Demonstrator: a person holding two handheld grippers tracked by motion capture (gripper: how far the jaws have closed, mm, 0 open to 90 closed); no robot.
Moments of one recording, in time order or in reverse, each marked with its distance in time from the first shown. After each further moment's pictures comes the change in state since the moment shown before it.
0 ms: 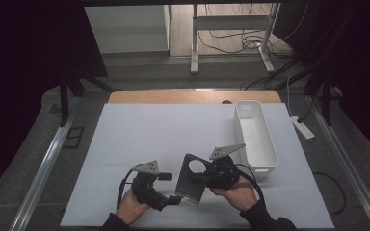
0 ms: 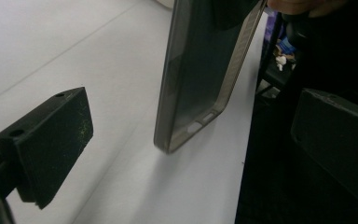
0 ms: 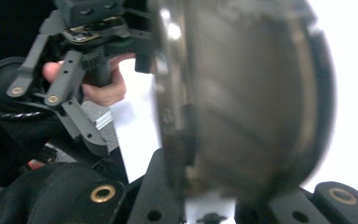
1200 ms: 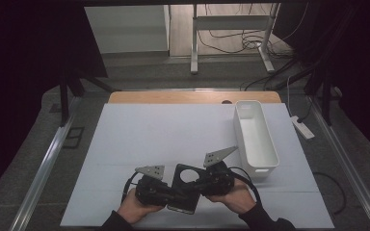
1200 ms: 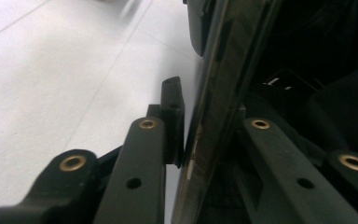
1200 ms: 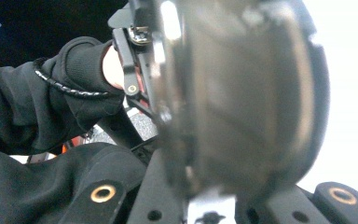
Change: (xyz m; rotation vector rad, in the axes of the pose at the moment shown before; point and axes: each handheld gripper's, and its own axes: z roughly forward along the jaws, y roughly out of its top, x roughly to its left) left arm -0.003 0.002 0.008 0.032 -0.250 0.068; right arm 0.016 0.003 0.008 0.030 0.191 -0.093
